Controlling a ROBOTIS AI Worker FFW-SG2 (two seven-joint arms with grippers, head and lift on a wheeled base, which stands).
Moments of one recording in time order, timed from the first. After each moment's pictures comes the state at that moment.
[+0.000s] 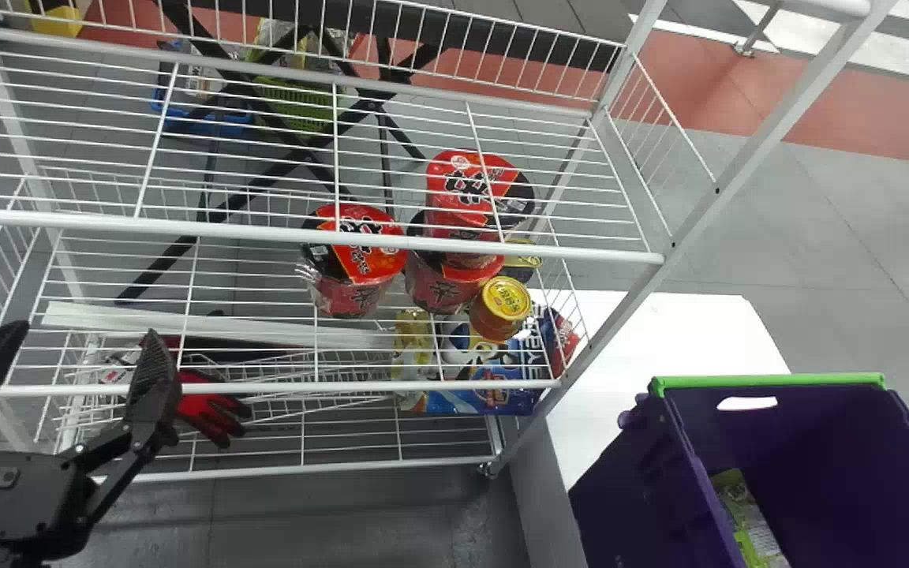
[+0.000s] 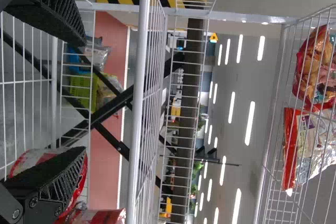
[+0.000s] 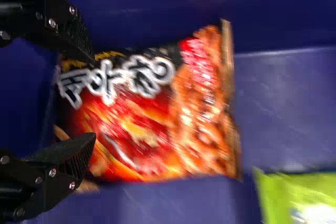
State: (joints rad) left arm 0.61 0.25 -0.28 -2.00 0.13 -0.27 0.18; right arm 0.57 -0.36 -0.79 -1.14 0.43 0.56 1.36
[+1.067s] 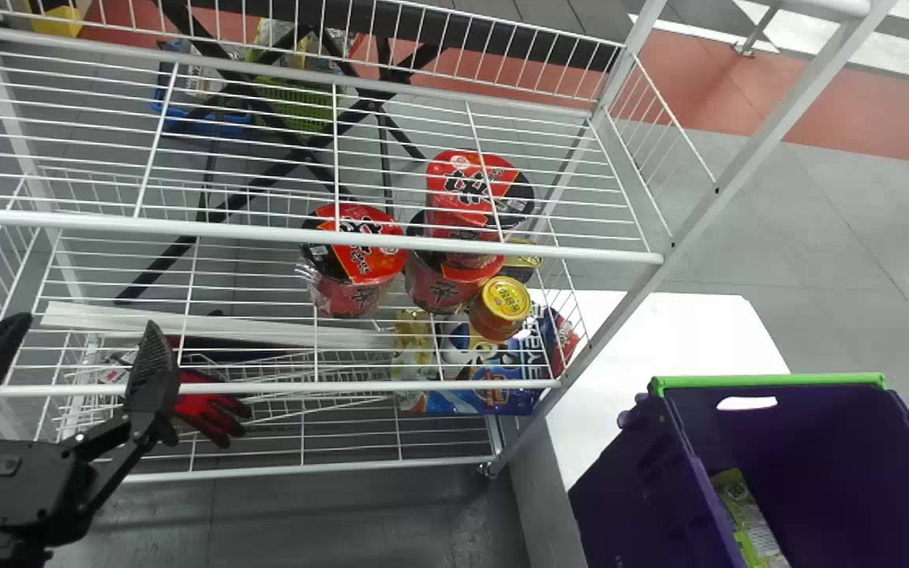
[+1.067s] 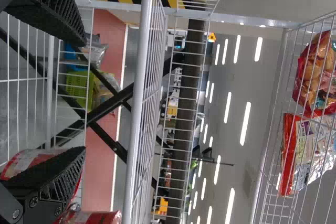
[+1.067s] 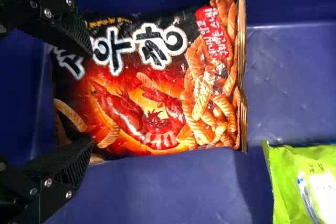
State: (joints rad) left arm 0.58 0.25 -0.27 -1.96 0.15 -0.29 0.16; right arm 0.59 -0.31 -0.80 -1.13 0.40 0.43 1.15
